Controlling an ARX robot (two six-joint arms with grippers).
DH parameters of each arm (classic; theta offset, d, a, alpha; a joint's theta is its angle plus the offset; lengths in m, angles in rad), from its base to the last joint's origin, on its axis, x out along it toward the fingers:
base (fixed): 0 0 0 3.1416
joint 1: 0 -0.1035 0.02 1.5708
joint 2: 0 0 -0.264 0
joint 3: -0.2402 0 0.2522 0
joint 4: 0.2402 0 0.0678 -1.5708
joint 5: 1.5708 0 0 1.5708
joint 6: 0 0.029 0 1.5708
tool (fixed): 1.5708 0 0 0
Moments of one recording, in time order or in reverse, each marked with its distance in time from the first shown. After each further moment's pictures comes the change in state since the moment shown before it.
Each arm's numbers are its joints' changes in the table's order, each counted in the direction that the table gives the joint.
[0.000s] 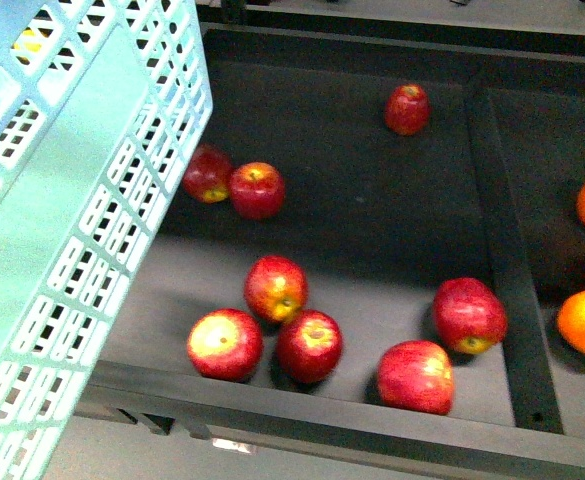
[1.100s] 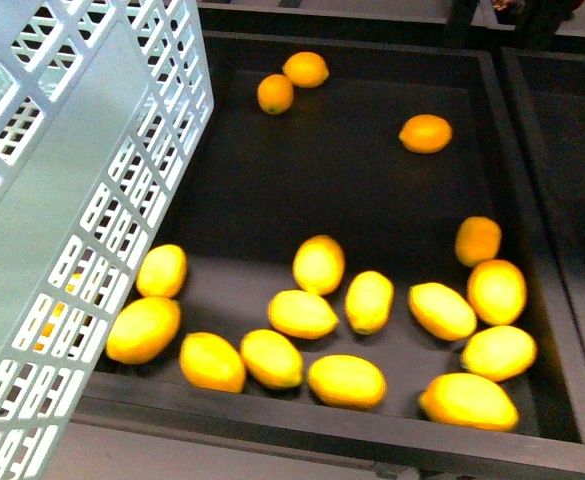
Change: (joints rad) left arm 0.000 0.000 0.000 0.000 0.000 0.000; right arm 0.000 -0.001 0.000 0.000 -0.001 0.000
